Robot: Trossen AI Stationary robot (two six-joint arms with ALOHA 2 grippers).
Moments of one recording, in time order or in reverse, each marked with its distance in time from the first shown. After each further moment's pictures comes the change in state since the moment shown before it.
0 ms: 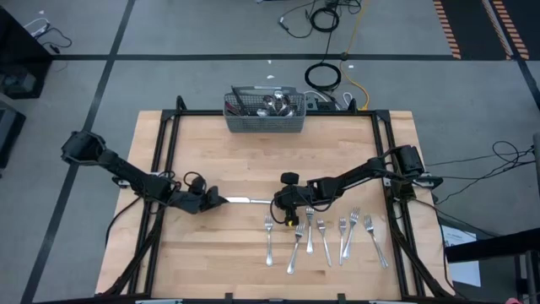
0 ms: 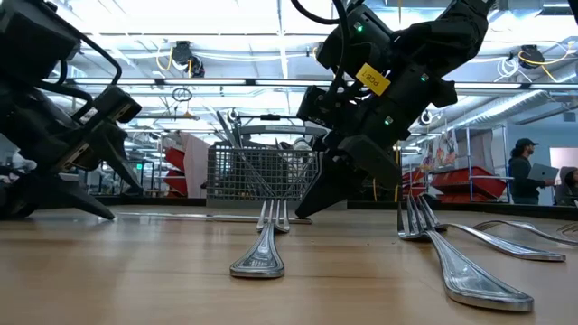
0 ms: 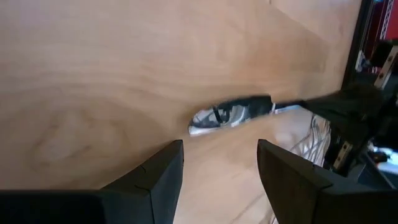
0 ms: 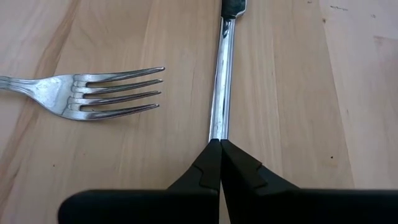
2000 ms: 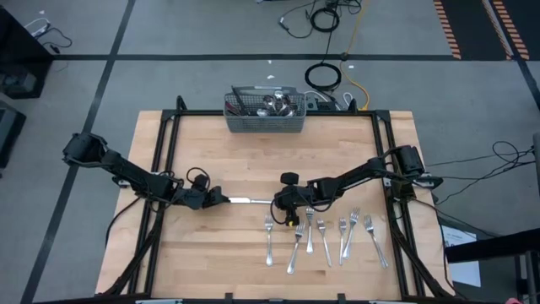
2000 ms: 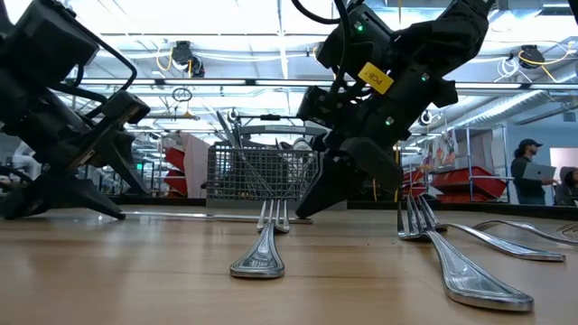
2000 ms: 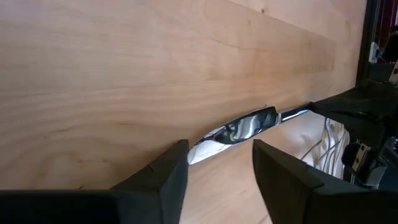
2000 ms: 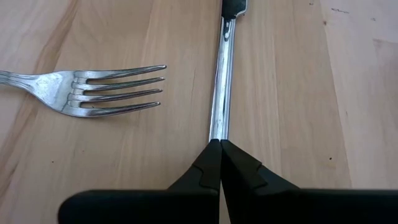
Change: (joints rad) left arm 0.073 0.056 0.024 0.069 0.018 0.174; right arm 0.000 0.000 0.000 0.005 0.005 -0.023
